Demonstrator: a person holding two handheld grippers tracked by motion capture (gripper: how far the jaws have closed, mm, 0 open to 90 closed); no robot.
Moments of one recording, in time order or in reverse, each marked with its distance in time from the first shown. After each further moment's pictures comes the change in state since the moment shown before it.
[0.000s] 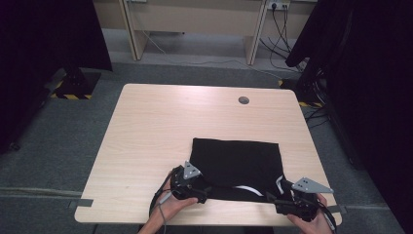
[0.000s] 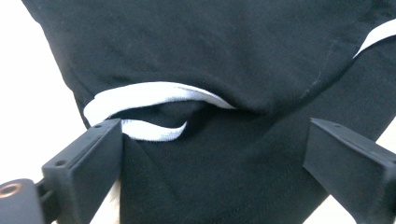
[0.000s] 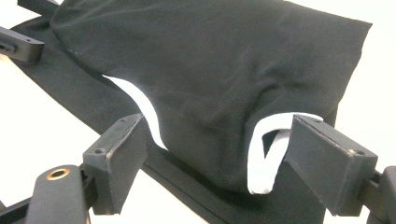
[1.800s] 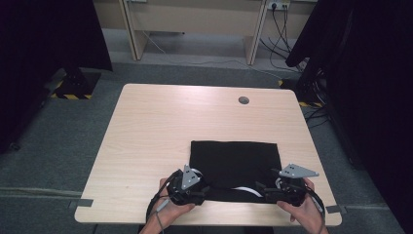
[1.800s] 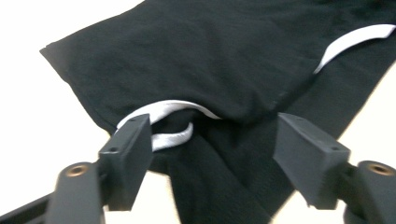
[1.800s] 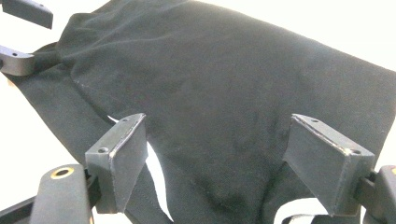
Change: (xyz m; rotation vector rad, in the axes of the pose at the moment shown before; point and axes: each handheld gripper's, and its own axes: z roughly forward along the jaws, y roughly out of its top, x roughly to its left) left arm -0.012 0.001 -0.025 -0.062 0.037 0.111; right arm 0.005 0.038 0.025 0.017 0.055 -0.065
